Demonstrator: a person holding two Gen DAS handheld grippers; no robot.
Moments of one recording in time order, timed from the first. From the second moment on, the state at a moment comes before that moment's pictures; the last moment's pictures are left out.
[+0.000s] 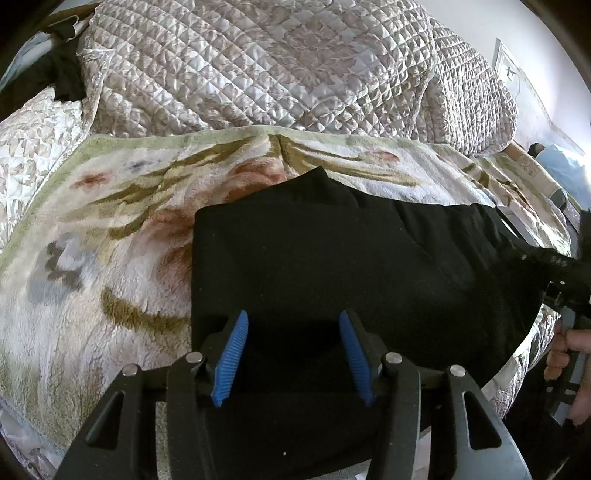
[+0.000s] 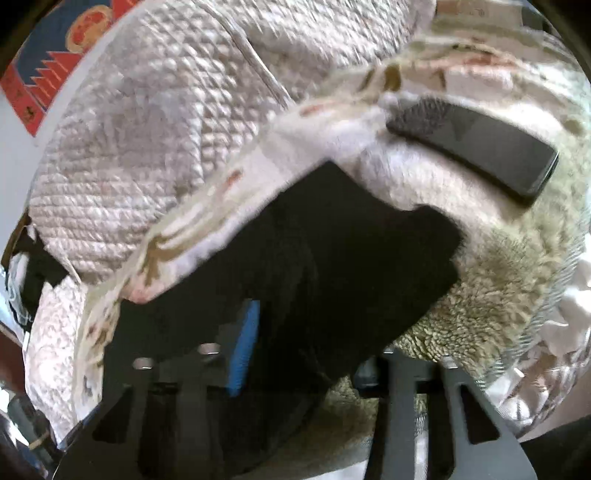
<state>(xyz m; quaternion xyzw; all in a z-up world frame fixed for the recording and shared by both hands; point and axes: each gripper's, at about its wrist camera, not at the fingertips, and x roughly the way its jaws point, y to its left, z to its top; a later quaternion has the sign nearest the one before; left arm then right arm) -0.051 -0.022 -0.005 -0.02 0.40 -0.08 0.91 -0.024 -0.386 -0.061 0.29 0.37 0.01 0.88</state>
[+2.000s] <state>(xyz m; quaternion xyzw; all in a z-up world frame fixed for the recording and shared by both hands) -0.052 0.052 0.032 -0.13 0.36 -0.04 0.92 -0.056 -0.202 -0.032 0.03 0.40 0.29 0.87</state>
